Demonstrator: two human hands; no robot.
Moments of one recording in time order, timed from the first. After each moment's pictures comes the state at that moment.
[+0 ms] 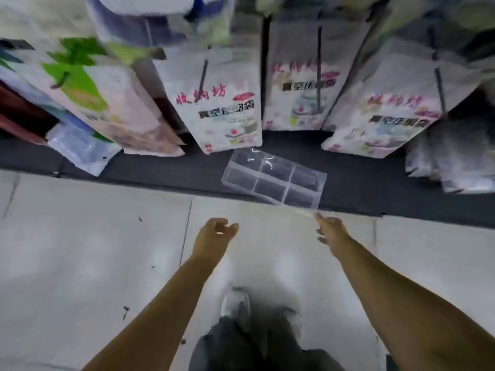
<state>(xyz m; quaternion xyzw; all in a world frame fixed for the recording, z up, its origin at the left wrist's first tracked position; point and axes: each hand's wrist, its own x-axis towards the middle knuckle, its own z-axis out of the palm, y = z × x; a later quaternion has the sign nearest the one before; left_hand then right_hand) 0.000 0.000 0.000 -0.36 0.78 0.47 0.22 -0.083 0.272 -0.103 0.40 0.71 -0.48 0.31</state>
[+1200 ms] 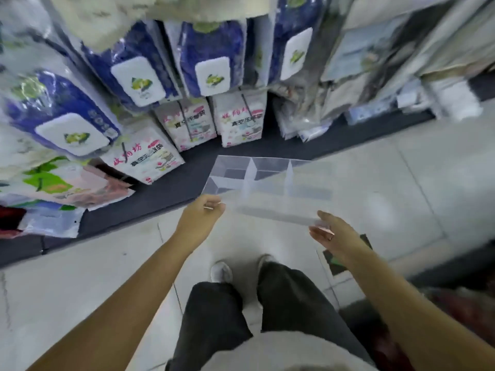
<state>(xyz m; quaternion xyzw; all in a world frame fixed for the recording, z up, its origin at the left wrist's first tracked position) 0.018 0.117 0.322 -0.09 0.84 0.44 0.30 0.126 0.412 0.283 0.54 0.44 -0.71 0.10</state>
